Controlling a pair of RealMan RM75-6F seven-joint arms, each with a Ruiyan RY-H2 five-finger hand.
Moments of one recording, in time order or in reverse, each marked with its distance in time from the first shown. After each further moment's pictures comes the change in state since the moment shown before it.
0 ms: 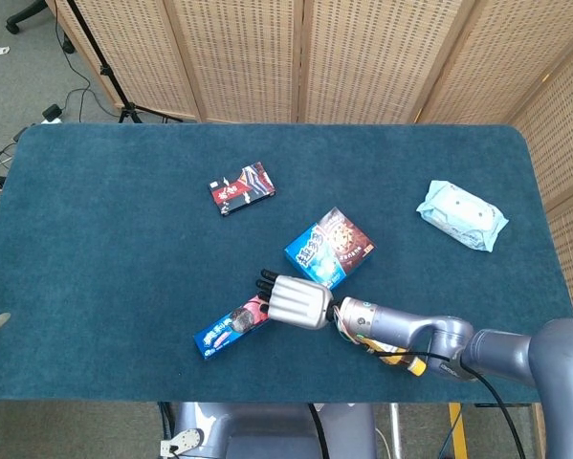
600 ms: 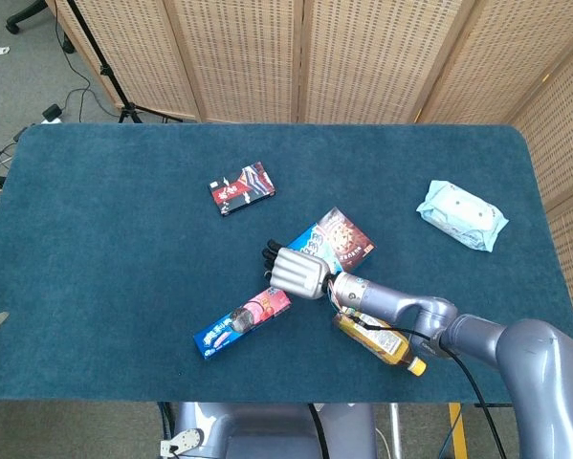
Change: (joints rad) left arm -0.002 0.006 -0.005 0.013 -0.009 -0.018 -0.024; right arm 0.005 -0.126 0.044 0.276 0.029 -0.078 -0.011
